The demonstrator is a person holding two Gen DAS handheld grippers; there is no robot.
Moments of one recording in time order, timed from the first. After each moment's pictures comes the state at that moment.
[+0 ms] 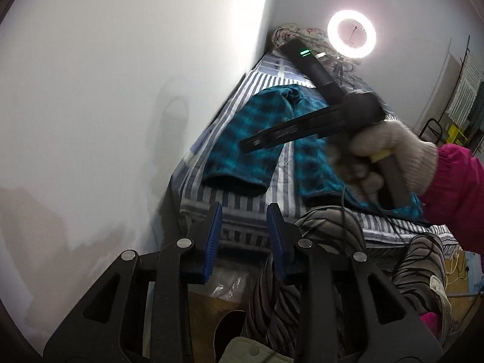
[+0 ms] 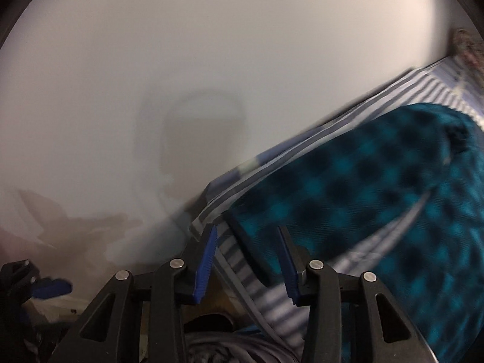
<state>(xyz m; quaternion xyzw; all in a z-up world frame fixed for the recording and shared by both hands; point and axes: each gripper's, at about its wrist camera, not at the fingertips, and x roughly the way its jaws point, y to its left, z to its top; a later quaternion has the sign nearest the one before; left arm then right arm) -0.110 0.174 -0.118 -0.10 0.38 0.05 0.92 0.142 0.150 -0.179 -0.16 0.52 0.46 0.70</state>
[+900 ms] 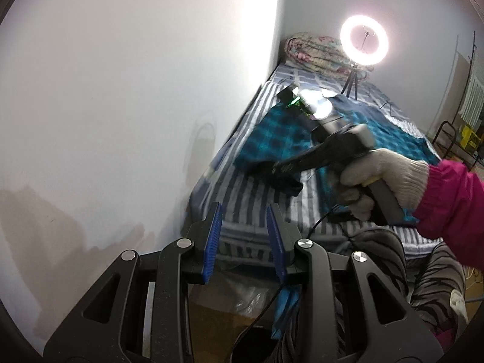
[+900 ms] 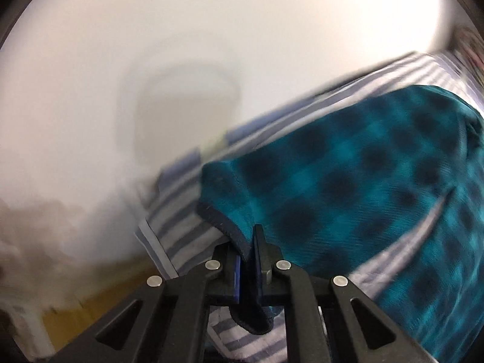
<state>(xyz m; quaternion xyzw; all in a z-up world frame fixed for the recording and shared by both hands) -0.093 0.190 -0.126 -0.08 0.35 0.07 0.93 0.135 0.111 -0.213 -0.12 0.52 0.43 0.73</state>
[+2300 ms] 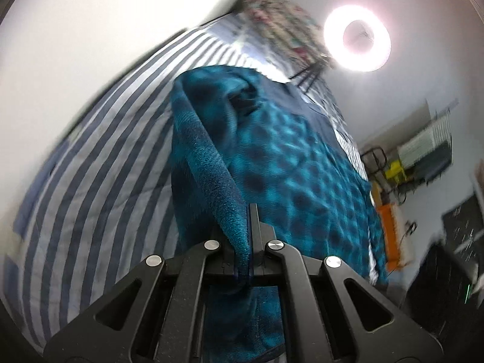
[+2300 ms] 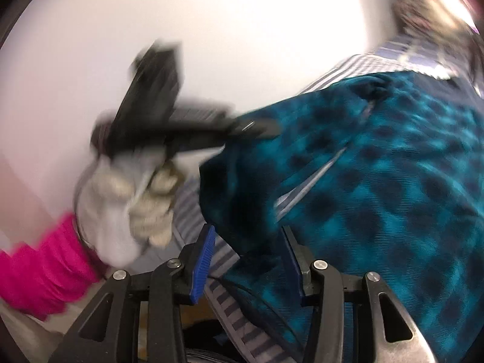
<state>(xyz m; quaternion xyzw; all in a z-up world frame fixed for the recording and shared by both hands) 0.198 0.160 -0.188 -0.27 0.43 -0.12 0.85 0.186 -0.102 -0.172 0.06 0.46 0.44 0.77</state>
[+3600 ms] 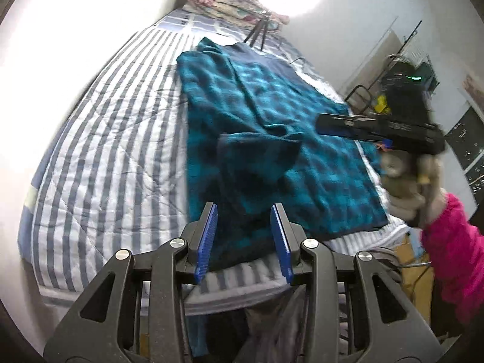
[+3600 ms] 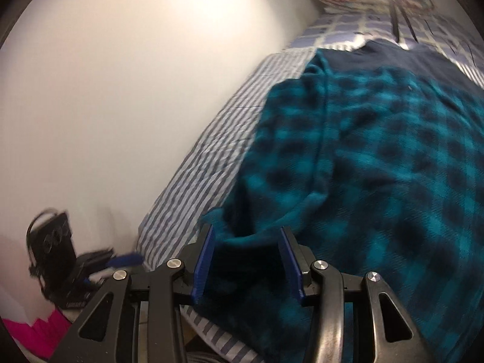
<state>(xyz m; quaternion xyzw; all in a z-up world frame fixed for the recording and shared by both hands) 0.079 0.120 -0.178 -0.14 0.45 -0.19 0.86 0.180 -0.159 -0.154 0.08 0.50 0.36 0.79</state>
